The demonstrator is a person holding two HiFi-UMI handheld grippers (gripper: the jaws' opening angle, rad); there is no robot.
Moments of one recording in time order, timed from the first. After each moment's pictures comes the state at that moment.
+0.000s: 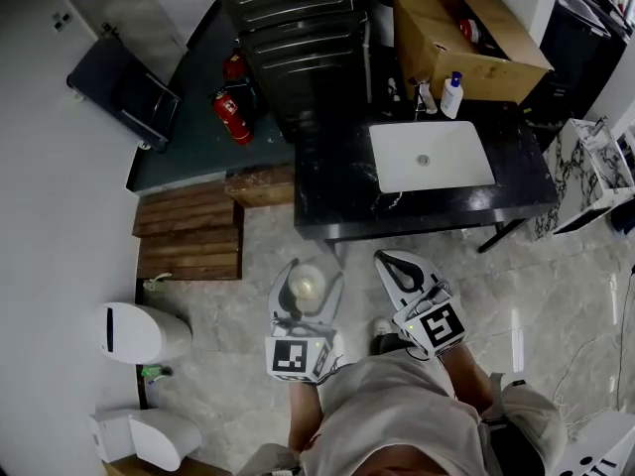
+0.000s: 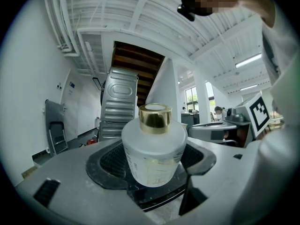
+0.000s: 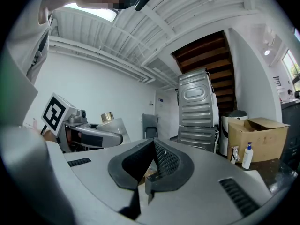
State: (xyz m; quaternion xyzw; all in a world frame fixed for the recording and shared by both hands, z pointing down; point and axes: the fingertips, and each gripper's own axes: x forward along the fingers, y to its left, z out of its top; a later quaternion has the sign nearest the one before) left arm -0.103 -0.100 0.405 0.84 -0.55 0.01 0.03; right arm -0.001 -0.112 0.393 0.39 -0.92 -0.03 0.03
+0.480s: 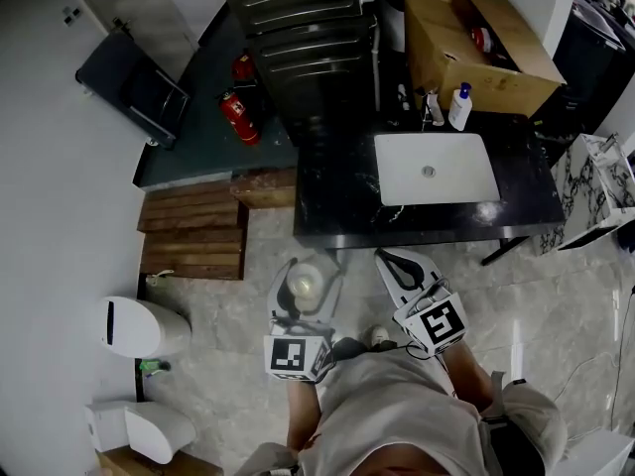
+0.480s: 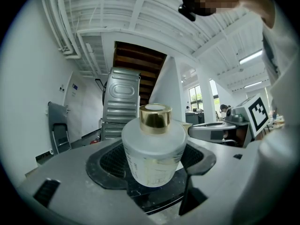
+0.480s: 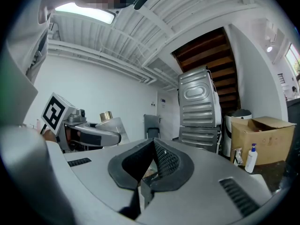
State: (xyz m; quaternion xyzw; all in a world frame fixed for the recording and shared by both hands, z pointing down) left arm -0.089 -0.131 0.404 0.82 -0.57 0.02 0.03; right arm 0.017 -0.151 0.392 0.37 -0.93 -0.03 0.03
